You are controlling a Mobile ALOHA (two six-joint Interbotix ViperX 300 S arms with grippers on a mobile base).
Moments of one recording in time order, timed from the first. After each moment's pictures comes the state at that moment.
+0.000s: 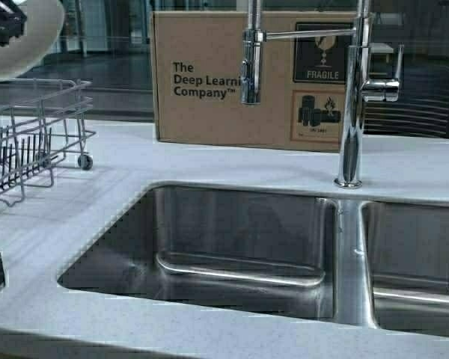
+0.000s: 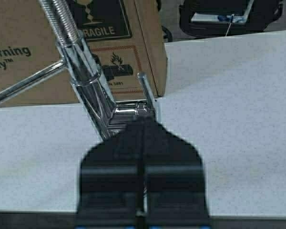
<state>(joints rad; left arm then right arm) -0.07 -0.33 0.74 0.86 0.60 -0.31 -0.04 -0.42 0.89 -0.03 -0.21 0.25</state>
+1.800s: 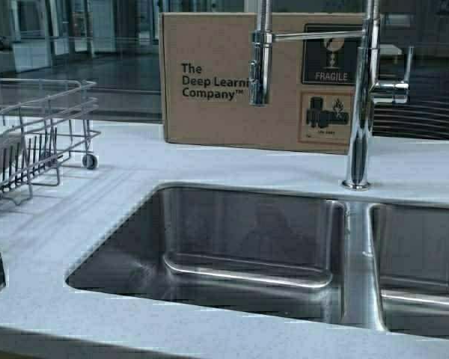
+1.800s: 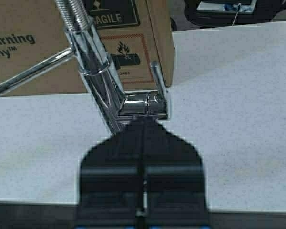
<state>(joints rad) 0.15 0.00 0.76 0.86 0.47 -0.40 -0.04 -0.40 0.89 -0.03 -0.21 0.25</state>
